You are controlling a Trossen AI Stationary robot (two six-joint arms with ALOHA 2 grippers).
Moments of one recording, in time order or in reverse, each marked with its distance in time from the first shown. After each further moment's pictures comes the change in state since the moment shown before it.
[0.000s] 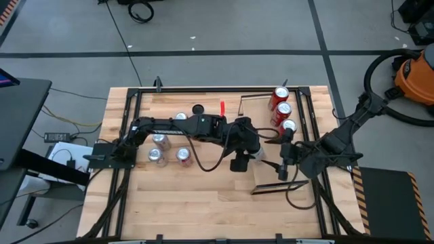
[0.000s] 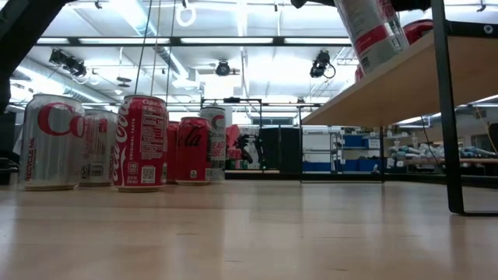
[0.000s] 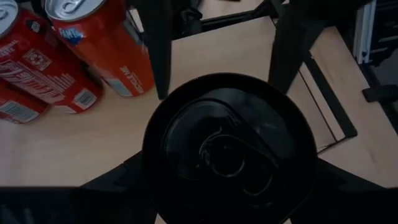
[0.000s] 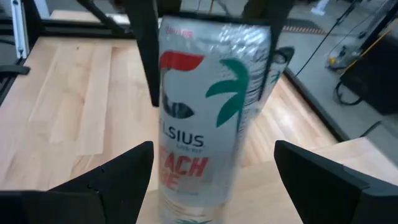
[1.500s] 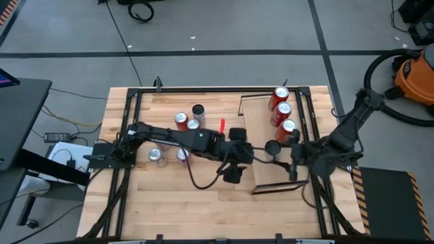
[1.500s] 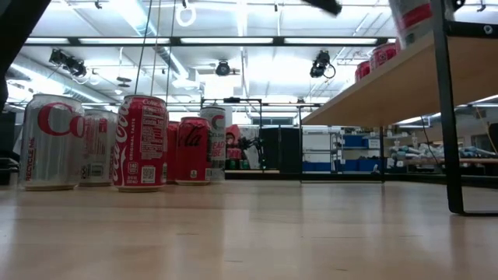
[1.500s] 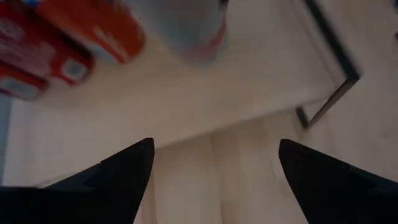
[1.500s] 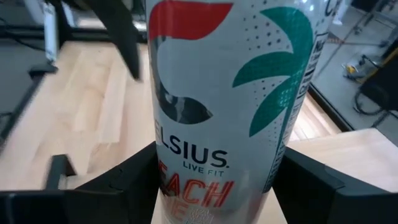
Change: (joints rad) left arm -0.099 -0.032 -0.117 -0.045 -0.182 0.020; right arm 0.145 -0.168 -0.130 0.003 0.076 0.033
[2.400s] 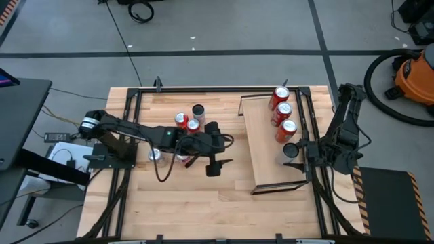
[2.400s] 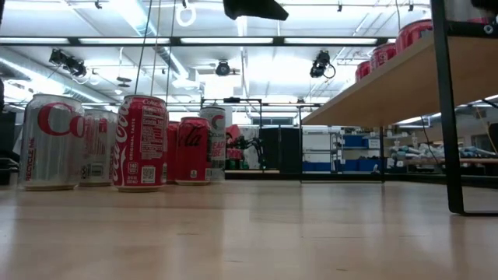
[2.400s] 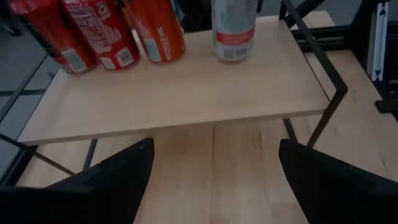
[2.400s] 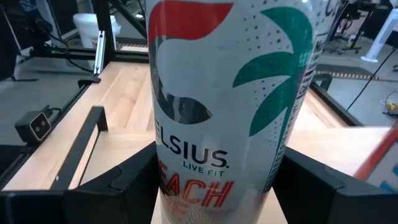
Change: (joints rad) left arm 0.006 -0.505 -0.839 0.656 -0.018 -0.144; right arm 0.299 -0.334 -0.278 0.036 0.188 0.013
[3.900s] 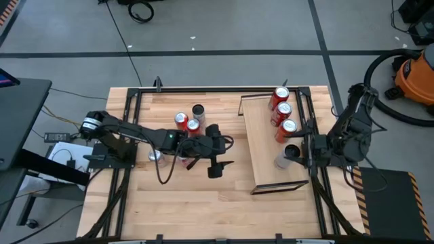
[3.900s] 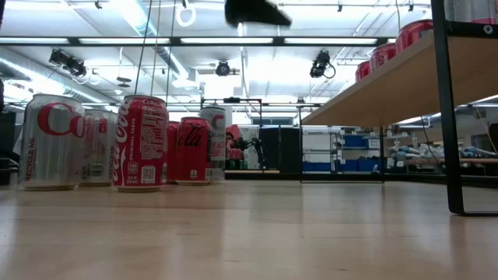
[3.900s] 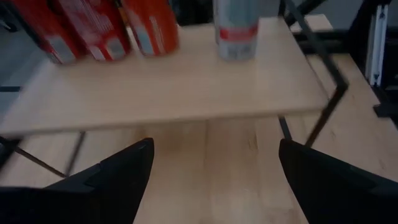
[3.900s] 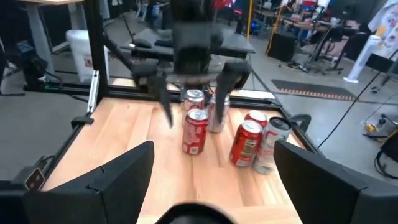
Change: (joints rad) left arm -0.015 0.015 -0.089 0.123 -0.003 -0.038; right arm -0.175 0.192 0.414 -0.024 -0.112 -0.257
